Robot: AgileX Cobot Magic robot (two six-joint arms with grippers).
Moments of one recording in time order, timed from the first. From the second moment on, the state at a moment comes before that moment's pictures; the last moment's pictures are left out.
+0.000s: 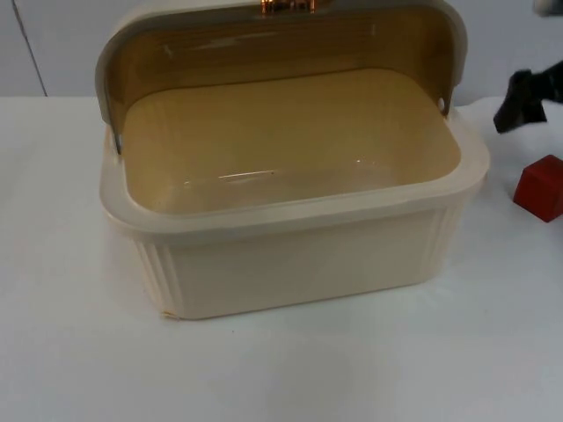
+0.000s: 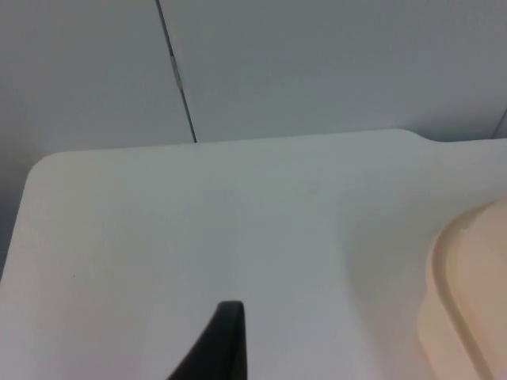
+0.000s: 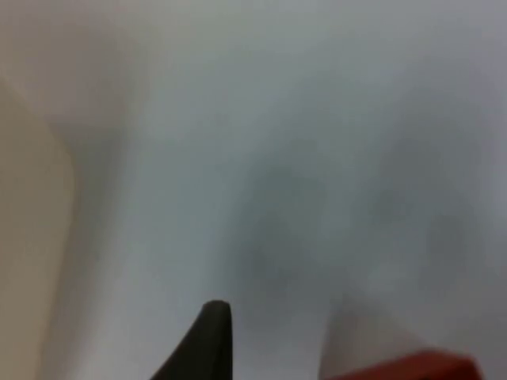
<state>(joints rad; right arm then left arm) 0.04 2.10 -1.44 0.44 0.42 -0.61 0.05 1.23 -1.20 -0.12 0.68 0.15</state>
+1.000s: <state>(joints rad) 0.04 2.13 -1.30 0.45 0.32 -0.76 0.05 1.23 -1.20 -0.10 0.70 0.15</state>
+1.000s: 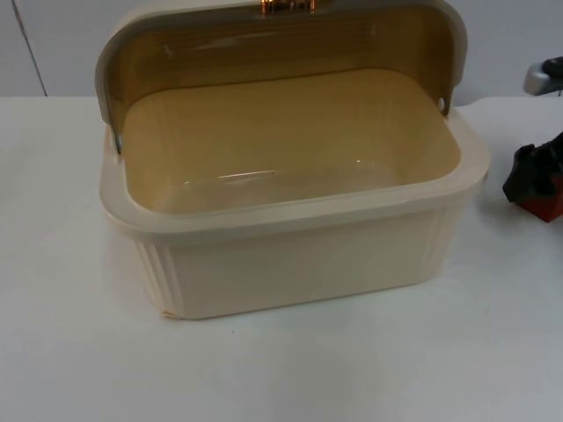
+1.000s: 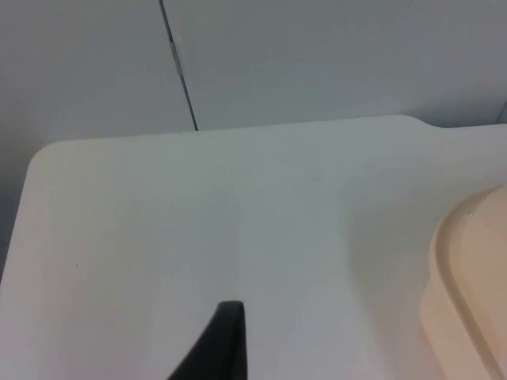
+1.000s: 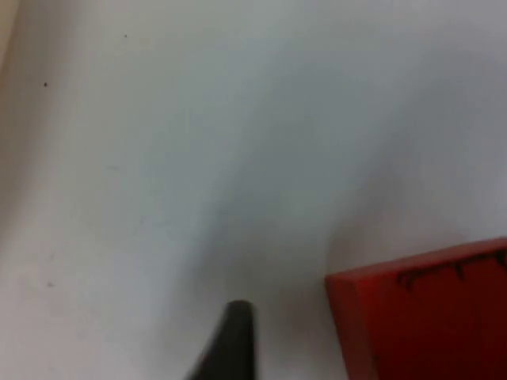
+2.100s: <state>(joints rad) 0.04 1.73 -1.55 0.45 0.73 -0.42 0.05 1.23 -1.20 -0.11 0.69 0.16</state>
